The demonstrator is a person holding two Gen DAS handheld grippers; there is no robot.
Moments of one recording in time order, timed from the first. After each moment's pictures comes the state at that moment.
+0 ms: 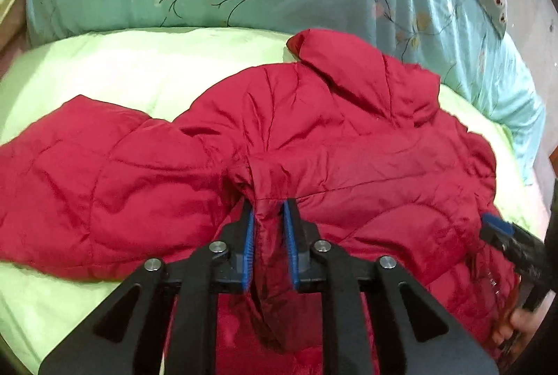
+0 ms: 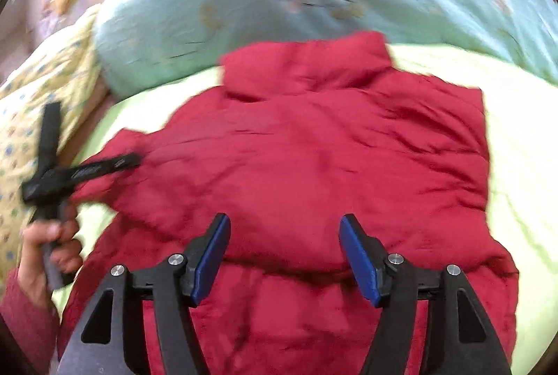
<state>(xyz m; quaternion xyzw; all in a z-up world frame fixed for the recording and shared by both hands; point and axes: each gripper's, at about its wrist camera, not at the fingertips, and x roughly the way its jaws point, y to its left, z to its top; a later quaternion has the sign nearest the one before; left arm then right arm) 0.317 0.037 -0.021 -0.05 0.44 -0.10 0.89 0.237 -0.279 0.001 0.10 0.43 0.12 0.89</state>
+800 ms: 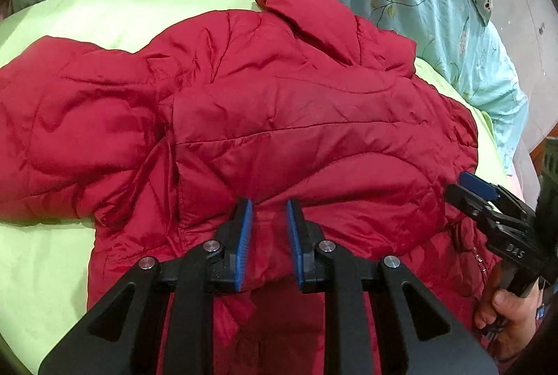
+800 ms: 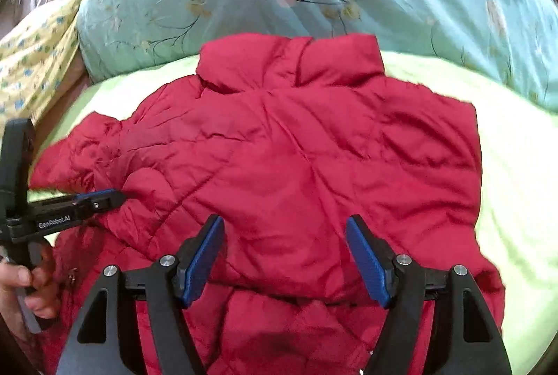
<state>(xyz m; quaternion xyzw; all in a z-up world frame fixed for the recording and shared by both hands) 0.296 0.012 -0.056 -0.08 0.47 -0.15 0.87 0.247 -0.244 -0.004 0.01 0.42 0.09 0.90</state>
